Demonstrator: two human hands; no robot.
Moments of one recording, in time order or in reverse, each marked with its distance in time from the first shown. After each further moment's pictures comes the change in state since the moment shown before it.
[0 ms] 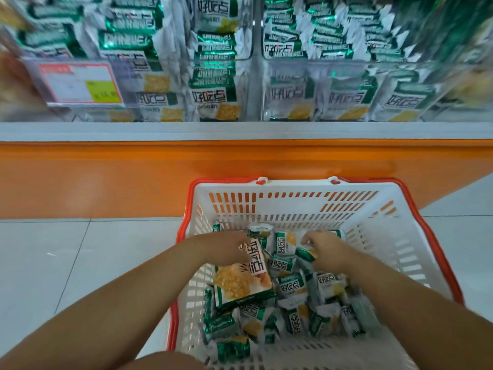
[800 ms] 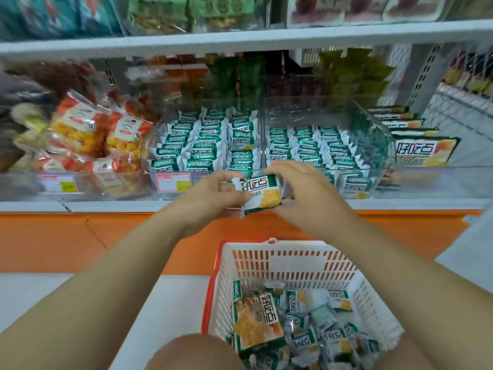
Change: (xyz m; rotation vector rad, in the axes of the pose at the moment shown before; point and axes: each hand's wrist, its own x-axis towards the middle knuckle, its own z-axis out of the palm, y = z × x) left_hand -0.201 0.085 -0.108 -0.872 0.716 0.371; right_hand -0.169 -0.151 -0.167 0.032 0.890 -0.637
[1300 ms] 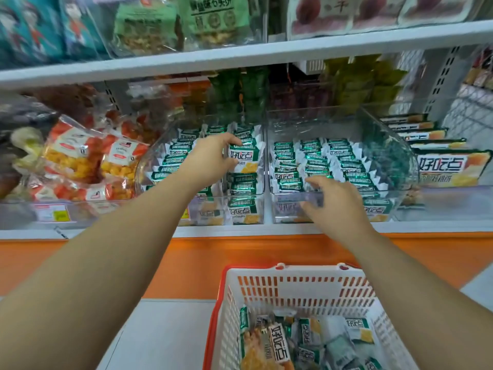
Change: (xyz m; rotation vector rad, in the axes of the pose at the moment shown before) left_hand 0.111 0.049 -0.041 0.915 0.344 0.253; right_hand 0.038 0.069 0.019 -0.047 0.120 0.375
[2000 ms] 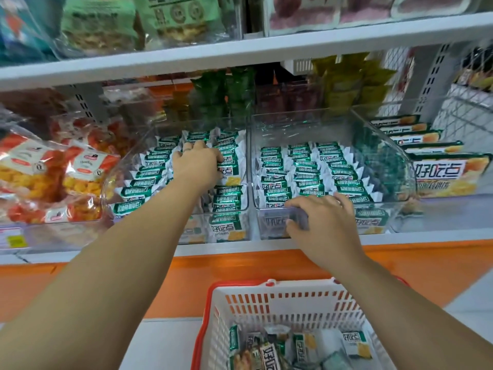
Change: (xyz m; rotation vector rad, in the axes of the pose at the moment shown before) left_hand 0.057 -0.010 0.041 0.510 -0.044 -0.144; right_hand 0.000 0.008 0.011 -0.100 0.057 -0.090
